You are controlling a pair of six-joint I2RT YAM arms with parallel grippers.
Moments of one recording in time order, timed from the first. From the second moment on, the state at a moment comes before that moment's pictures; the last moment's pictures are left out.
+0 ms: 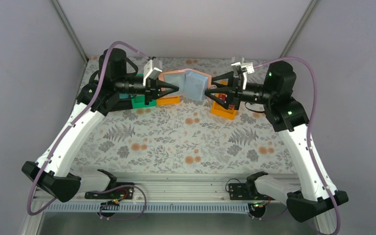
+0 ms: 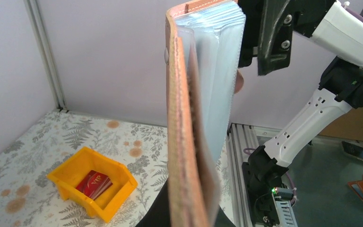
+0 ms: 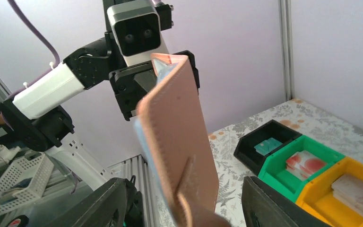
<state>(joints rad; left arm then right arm) -0.47 1.28 1.52 -0.53 1.00 0.14 0.35 1.08 1.42 -0.50 -1.01 0.15</state>
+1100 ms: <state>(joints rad) -0.51 1.28 1.47 -0.49 0.97 0.10 0.48 1.19 1.42 -0.43 -0.81 0.22</state>
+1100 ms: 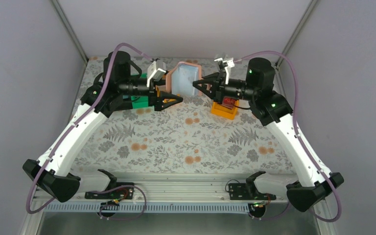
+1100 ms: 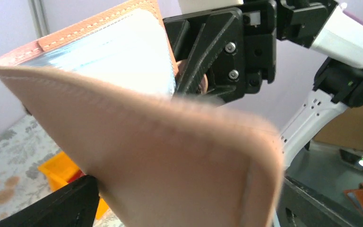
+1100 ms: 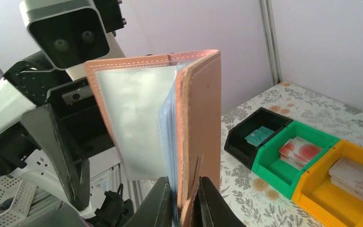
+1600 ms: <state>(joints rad) -0.54 1.30 1.45 -0.45 0.78 0.05 0.63 1.27 1.48 -0.41 -0.70 0.23</state>
